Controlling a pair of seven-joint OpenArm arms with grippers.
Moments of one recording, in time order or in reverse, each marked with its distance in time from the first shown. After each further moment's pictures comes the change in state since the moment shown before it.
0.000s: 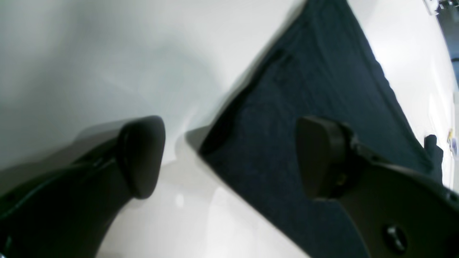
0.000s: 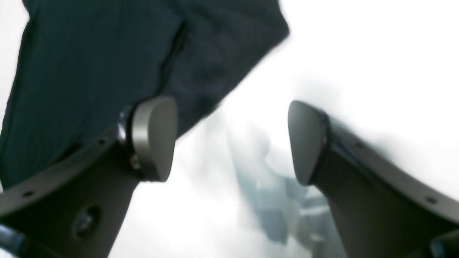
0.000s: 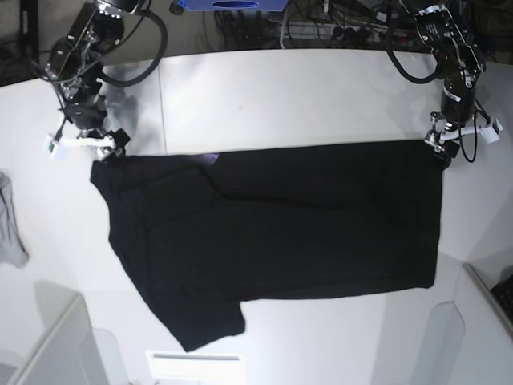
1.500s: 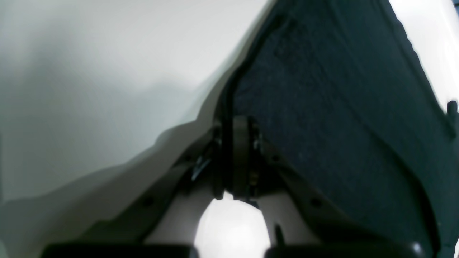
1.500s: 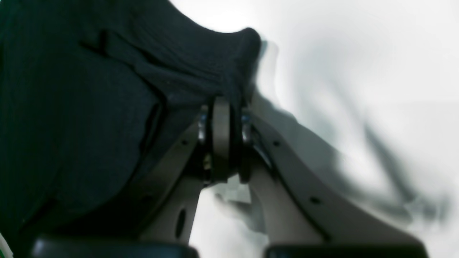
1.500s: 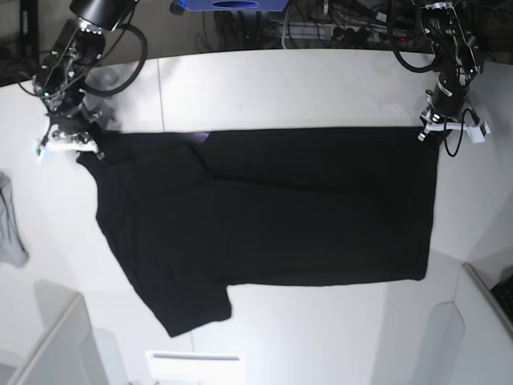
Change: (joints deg) left arm 4.9 -5.2 8.7 -1.1 -0.7 0.0 0.0; right arm 3.0 5.9 2.2 -7.3 0.0 0.2 -0.3
